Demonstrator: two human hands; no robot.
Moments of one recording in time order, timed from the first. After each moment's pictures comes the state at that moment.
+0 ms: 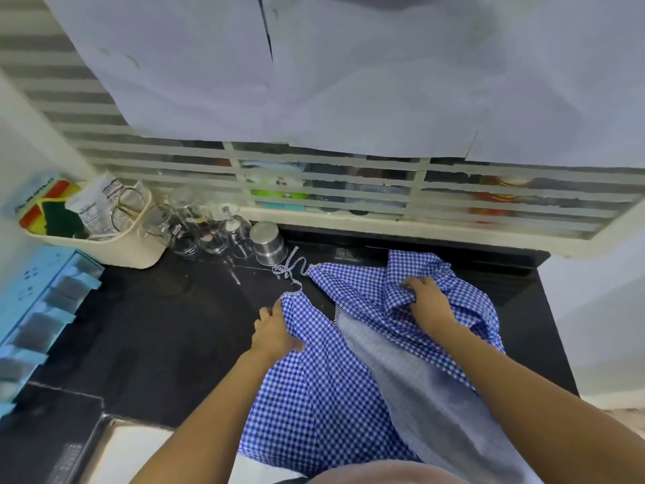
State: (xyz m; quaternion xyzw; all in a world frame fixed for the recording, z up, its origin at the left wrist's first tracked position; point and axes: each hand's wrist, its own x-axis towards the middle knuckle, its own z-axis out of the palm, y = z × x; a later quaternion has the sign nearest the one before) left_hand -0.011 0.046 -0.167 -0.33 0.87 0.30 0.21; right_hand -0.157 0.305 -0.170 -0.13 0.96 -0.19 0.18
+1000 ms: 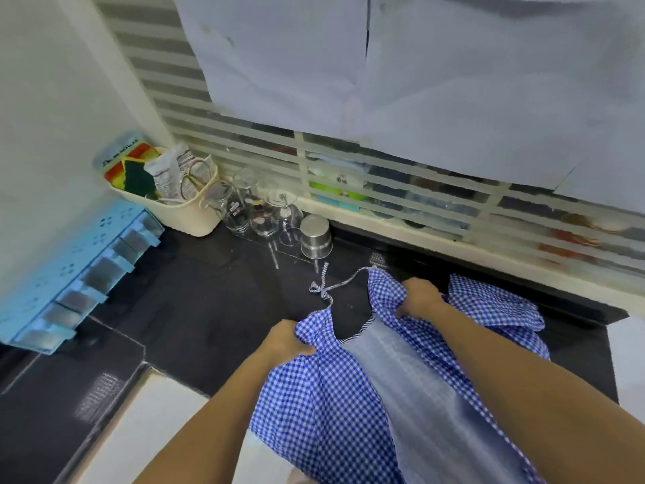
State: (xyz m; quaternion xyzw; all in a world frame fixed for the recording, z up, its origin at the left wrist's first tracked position) left_hand 0.027 0.025 -0.155 -0.36 0.79 0.46 0.19; right_hand -0.193 0.205 -0.161 -0.23 0.93 -0.03 0.29
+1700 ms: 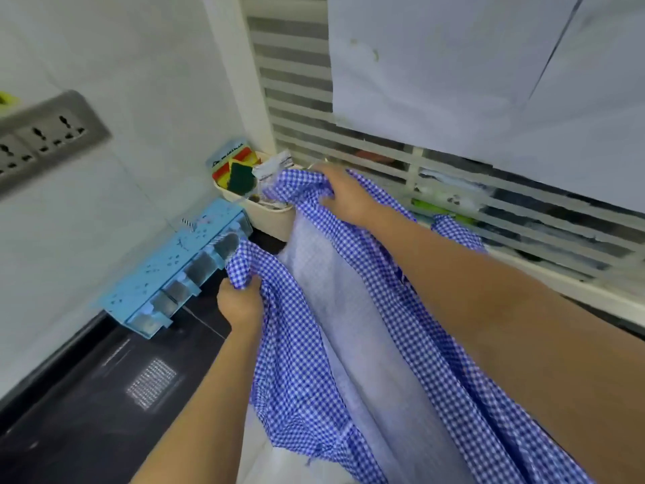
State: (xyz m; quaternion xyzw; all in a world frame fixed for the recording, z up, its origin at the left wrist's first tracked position) left_hand 0.110 -0.155 -0.109 -0.63 0.52 0.46 -0.34; right_hand -0.121 -0.121 -0.029 -0.56 0.75 -0.34 0.12
